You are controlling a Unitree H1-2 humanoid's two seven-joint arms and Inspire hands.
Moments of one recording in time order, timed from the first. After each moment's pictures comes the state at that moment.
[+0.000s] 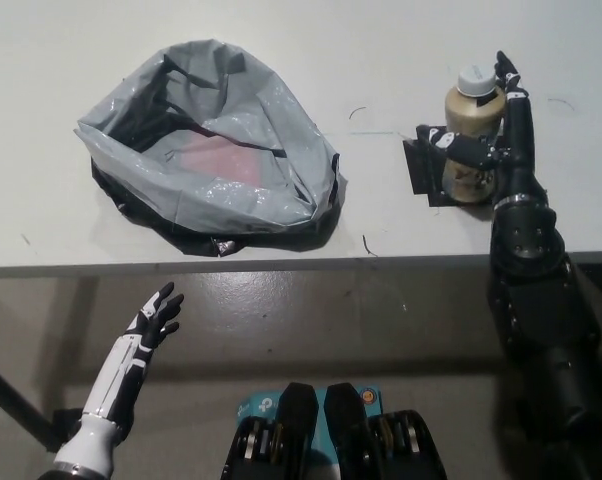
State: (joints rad) left_arm -0.05 0.20 -0.04 0.00 0.00 -0.11 -0.11; right_arm -0.85 -0.03 -0.15 0.79 -0.17 -0.13 -0.26
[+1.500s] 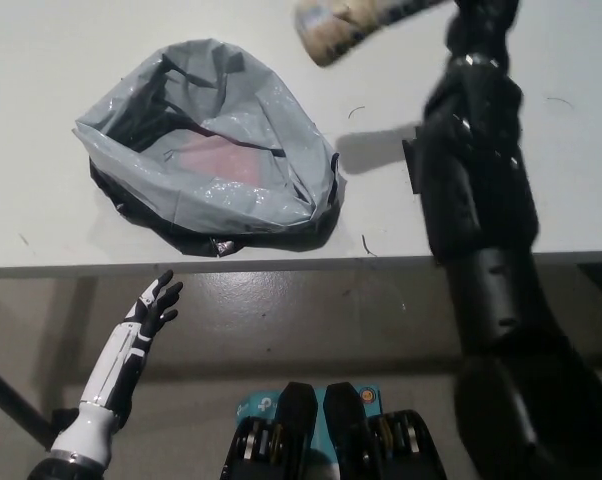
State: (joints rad) left_arm -0.08 0.21 -0.04 0.00 0.00 -0.11 -0.11; right_arm -1.15 0.14 -0.26 0.72 0.08 -0.15 -0.38
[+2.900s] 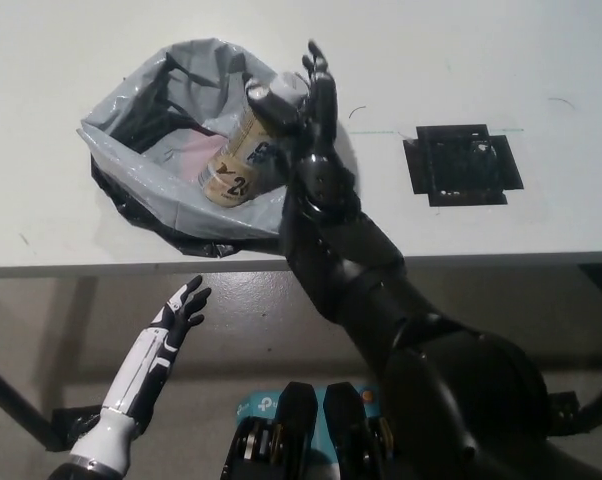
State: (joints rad) left_arm -0.06 0.21 -0.10 -0.06 0.02 -0.09 -0.13; right_arm -1.25 0.28 -0.25 1.35 0.13 -0.28 -0.40
